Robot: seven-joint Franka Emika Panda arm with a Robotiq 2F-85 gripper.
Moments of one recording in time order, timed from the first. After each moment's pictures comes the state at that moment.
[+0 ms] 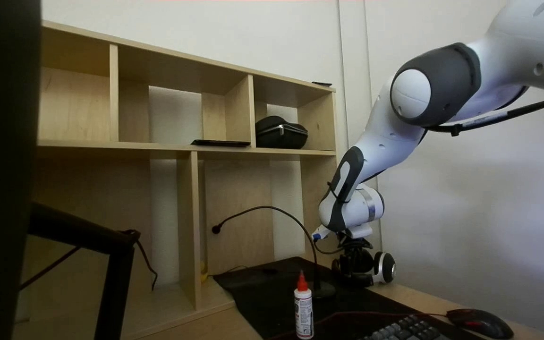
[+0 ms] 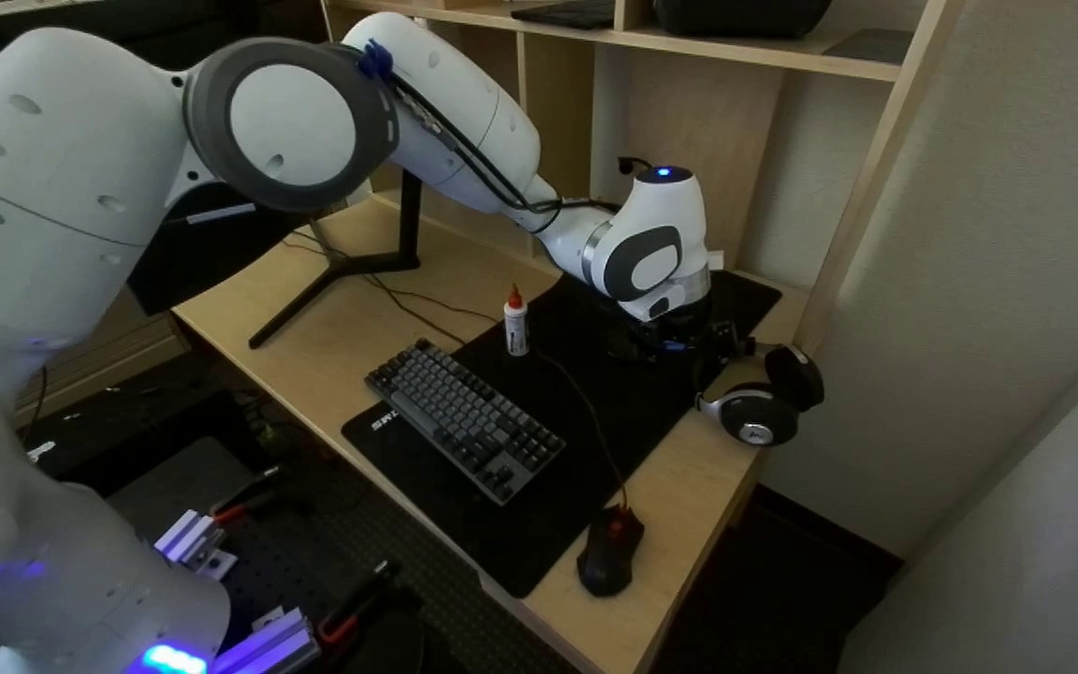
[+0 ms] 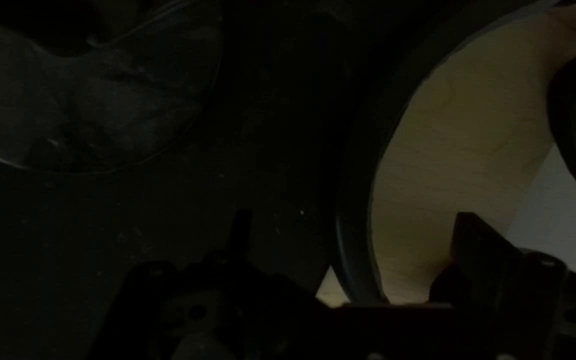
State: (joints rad) arm -0.14 0.88 -0.29 -1.50 0.07 2.58 2.42
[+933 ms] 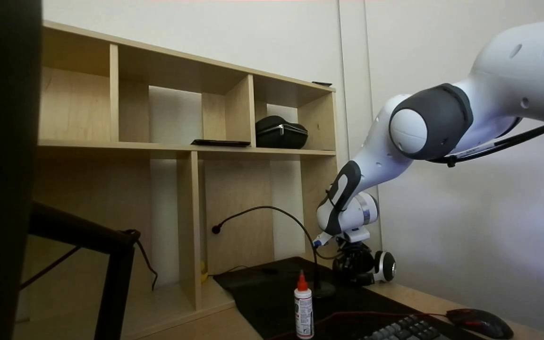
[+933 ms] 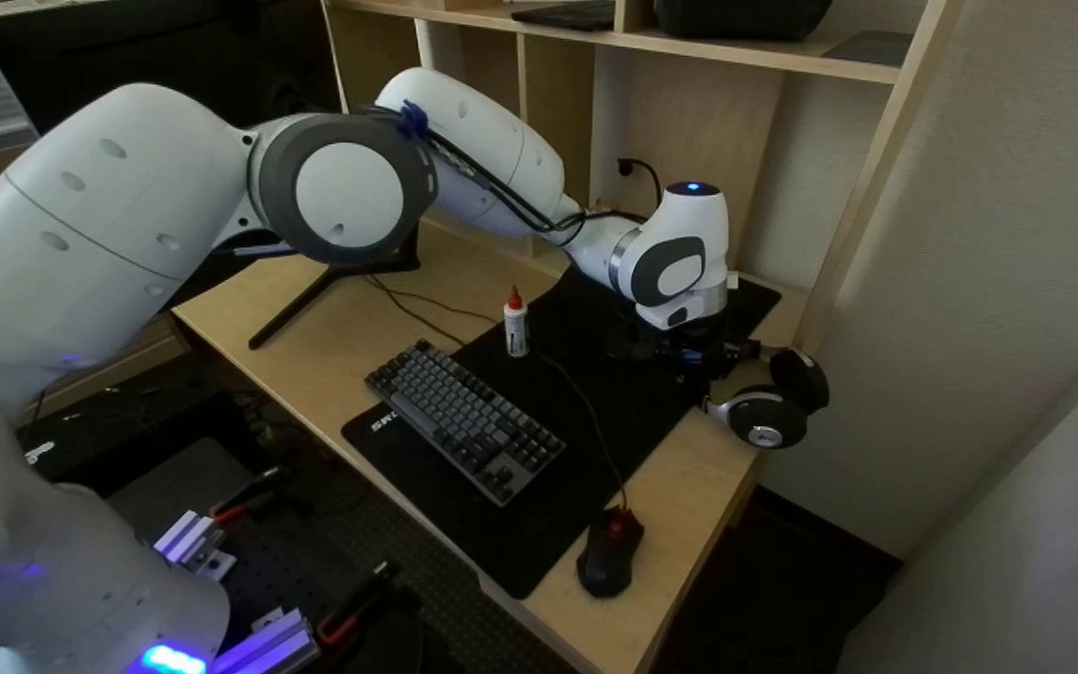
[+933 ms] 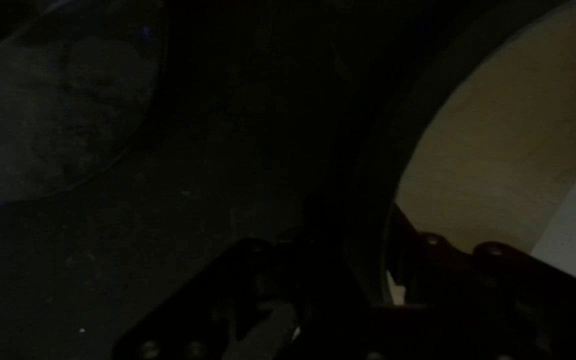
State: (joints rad) arm -0.19 1.03 -0.29 -1.26 0.08 2.38 2.42
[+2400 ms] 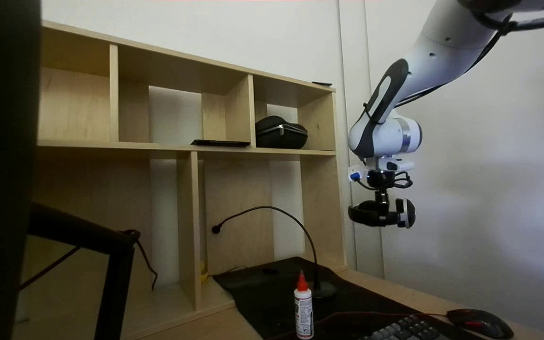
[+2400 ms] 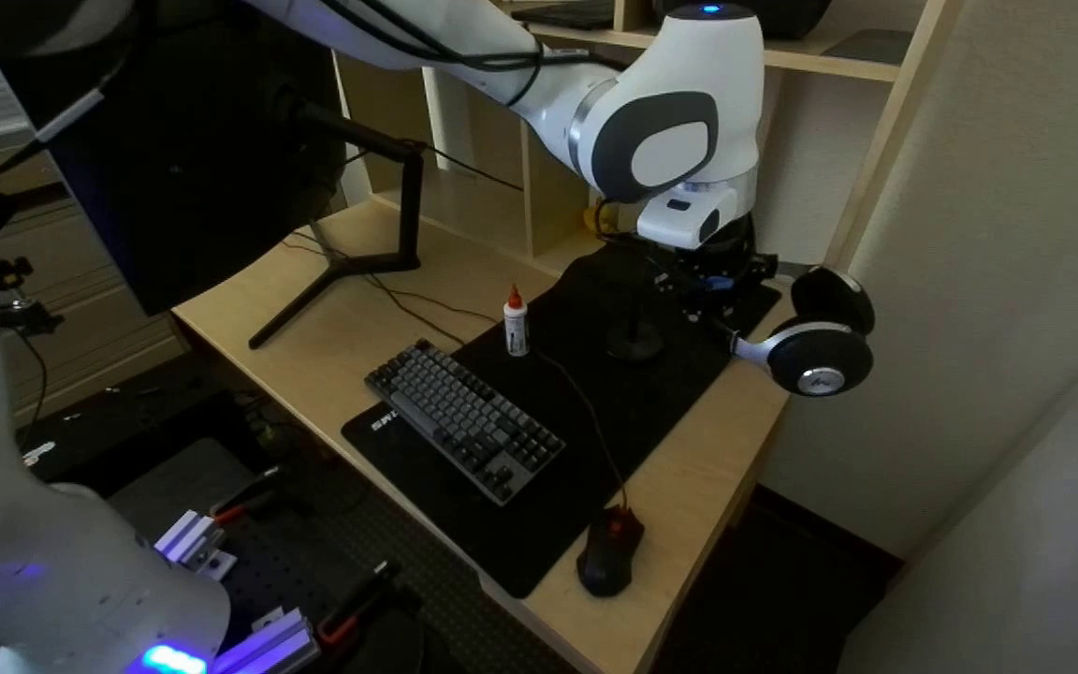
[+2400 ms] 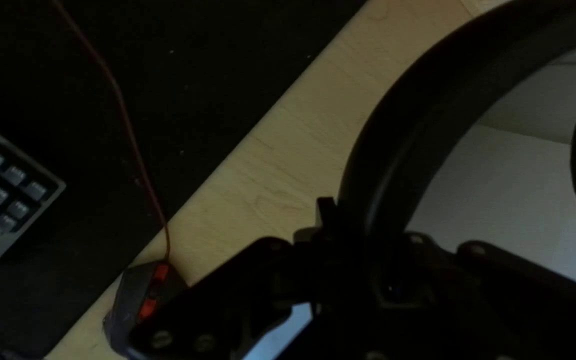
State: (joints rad) arm -0.24 0.38 -0.28 -1.81 0.07 2.40 1.90
